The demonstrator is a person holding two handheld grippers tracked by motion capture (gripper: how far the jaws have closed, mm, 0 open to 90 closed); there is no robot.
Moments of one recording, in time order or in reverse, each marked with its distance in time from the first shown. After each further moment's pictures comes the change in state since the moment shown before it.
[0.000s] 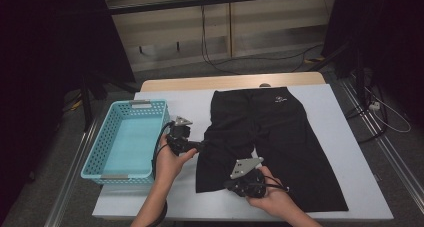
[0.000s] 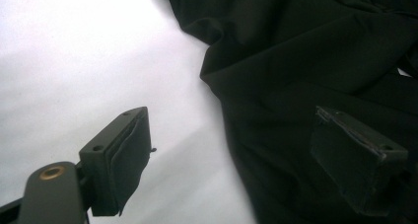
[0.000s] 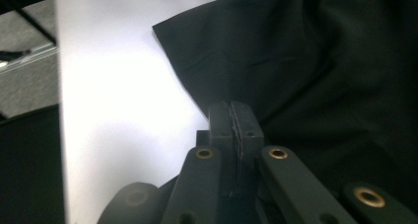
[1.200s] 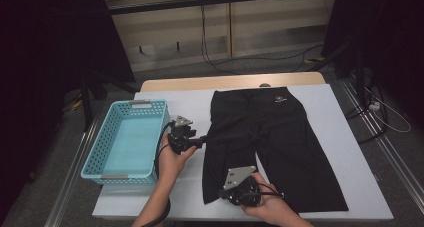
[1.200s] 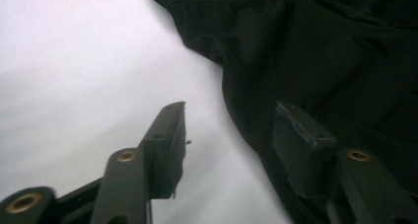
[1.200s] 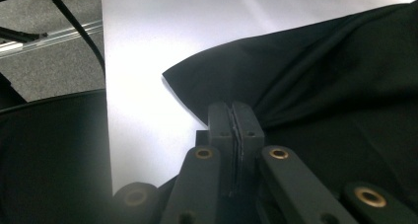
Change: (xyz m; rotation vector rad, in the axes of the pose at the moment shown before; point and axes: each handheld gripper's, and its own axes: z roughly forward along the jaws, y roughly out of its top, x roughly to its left) left arm 0.004 -0.003 0.013 -0.056 -0.005 0.014; right arm 0.021 0.006 0.007 0.001 0.044 -0.095
